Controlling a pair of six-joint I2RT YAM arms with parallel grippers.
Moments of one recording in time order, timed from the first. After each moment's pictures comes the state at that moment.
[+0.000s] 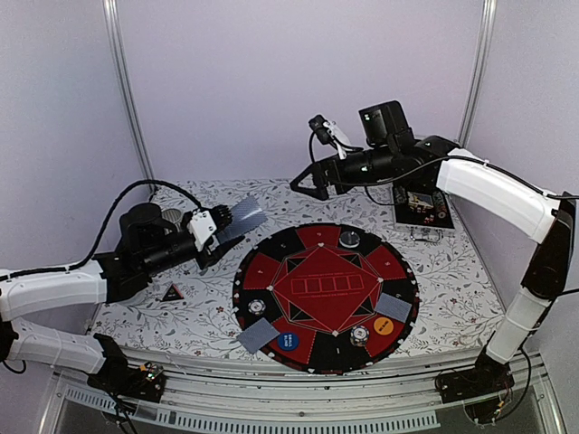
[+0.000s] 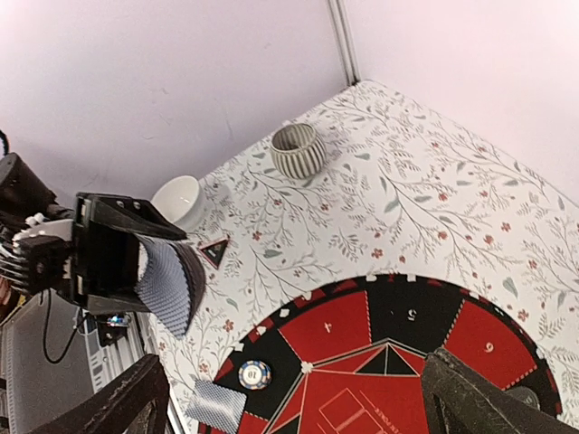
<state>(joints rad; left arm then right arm) -0.72 1.09 0.57 0.37 0.10 0.59 0.74 1.71 1.69 -0.49 -0.39 0.10</state>
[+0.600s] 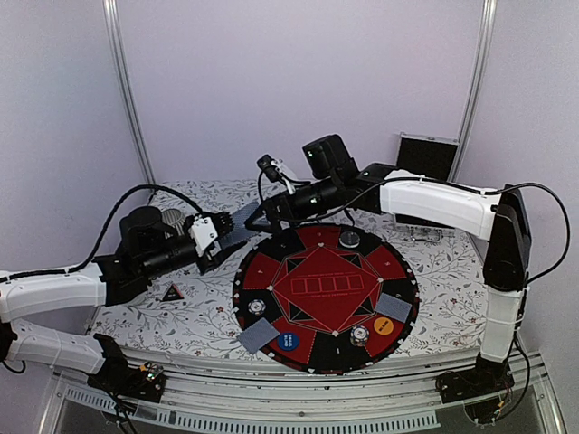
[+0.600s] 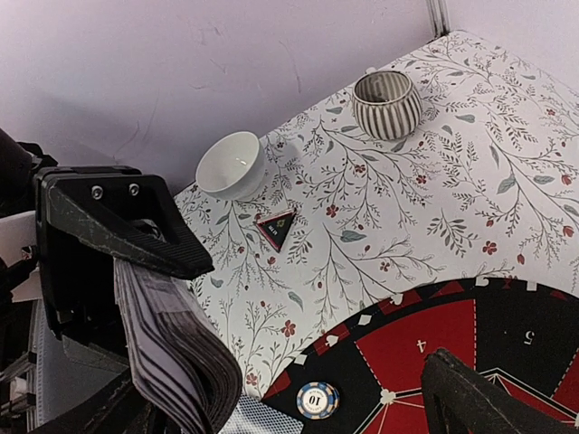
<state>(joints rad) -0.74 1.07 0.55 0.38 0.12 0.62 0.87 1.96 1.75 -0.33 -0.51 0.18</state>
